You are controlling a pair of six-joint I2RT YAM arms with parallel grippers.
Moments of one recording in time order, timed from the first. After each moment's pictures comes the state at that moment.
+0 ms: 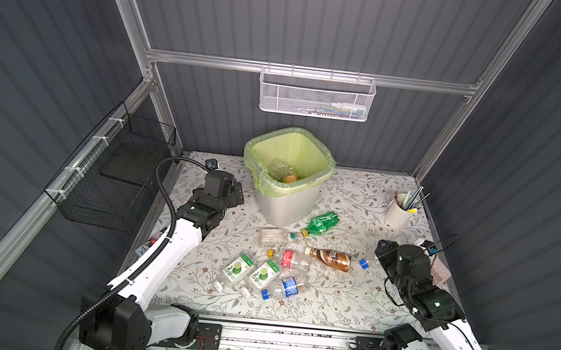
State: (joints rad) left arm -0.33 1.24 1.07 -0.45 -0.40 -0.38; right arm 0.34 0.64 0.64 -0.55 0.30 1.05
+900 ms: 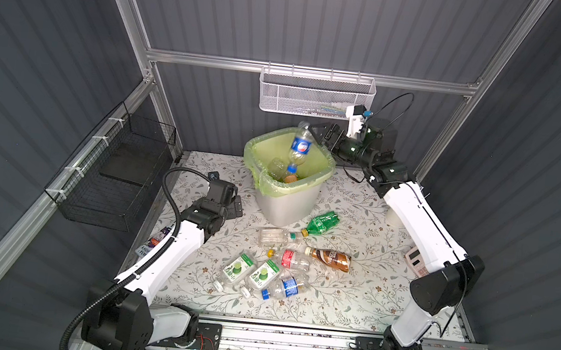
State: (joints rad) left arm -0.33 1.26 0.99 -0.52 -0.37 -0.40; right arm 0.44 1.76 1.91 -0.34 -0.36 0.71
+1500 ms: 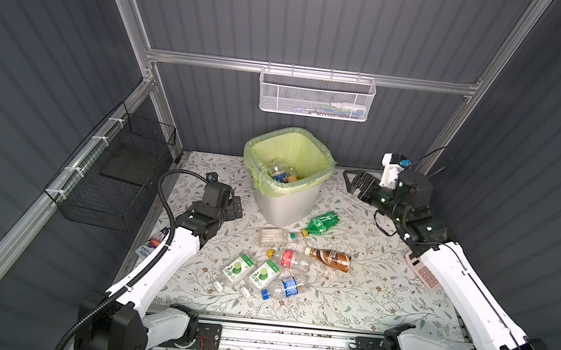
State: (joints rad) left arm -0.33 1.18 0.95 -0.48 -0.32 -0.39; right arm 0.38 1.20 1.19 -0.37 -0.10 0.59
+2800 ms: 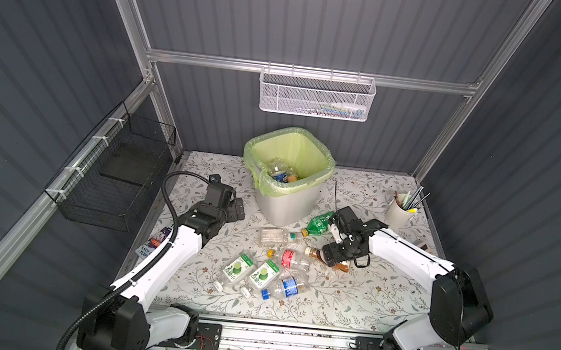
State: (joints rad) left arm -0.33 1.21 0.94 -0.48 -0.28 -0.40; right arm 0.57 1.56 1.05 -0.84 0.06 0.11
